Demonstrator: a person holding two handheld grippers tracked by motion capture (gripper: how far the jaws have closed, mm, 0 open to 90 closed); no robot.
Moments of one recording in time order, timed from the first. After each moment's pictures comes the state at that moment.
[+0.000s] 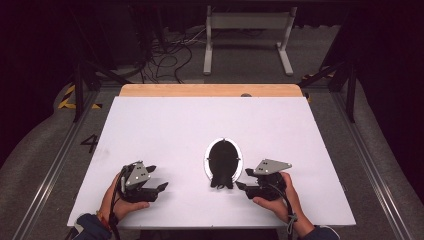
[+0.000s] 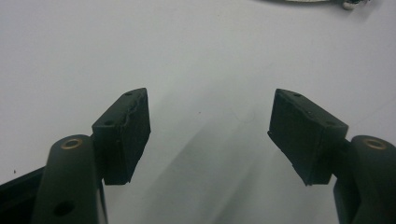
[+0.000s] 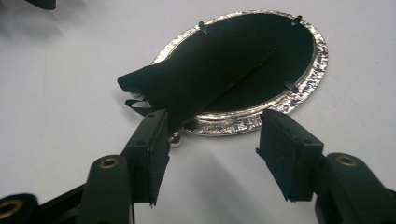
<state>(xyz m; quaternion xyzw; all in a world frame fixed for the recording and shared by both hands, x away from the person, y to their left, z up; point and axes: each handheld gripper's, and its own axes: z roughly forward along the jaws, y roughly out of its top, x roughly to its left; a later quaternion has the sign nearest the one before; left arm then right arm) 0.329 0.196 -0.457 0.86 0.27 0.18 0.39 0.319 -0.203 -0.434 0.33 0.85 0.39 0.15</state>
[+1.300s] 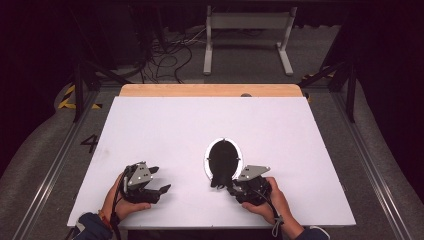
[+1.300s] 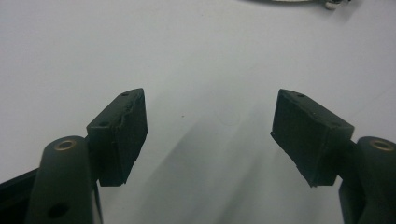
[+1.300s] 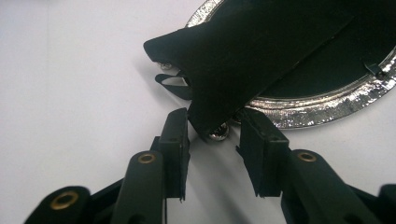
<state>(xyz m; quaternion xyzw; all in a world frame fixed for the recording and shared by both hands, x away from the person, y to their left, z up) 0.328 0.192 -0.460 0.87 0.26 0.15 0.39 0.319 -0.172 -0.452 0.30 0.88 0.34 0.12</state>
